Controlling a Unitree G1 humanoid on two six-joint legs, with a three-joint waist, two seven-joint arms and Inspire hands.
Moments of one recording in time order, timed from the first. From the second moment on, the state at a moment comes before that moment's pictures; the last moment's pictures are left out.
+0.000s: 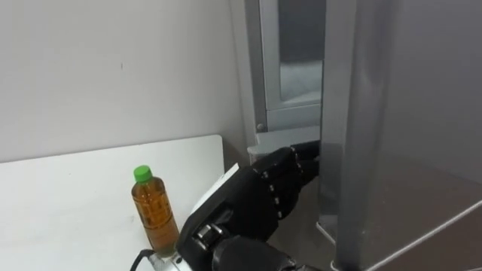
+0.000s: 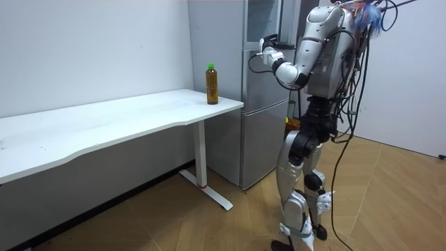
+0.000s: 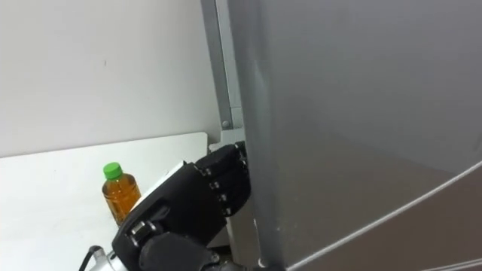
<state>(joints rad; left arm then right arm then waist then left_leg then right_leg) -0.12 0.21 -0.25 -0.45 -0.59 0.24 -0.37 0.06 -0.26 0.07 1.20 0.46 0.10 0.19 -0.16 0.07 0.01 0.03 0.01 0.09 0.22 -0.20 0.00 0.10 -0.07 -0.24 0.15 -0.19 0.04</state>
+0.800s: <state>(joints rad) -0.12 0.22 -0.30 -0.45 -0.60 0.21 -0.38 0.06 -0.27 0.07 1.21 0.49 0.08 0.22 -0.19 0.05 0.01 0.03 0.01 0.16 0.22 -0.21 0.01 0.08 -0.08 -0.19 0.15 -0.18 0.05</state>
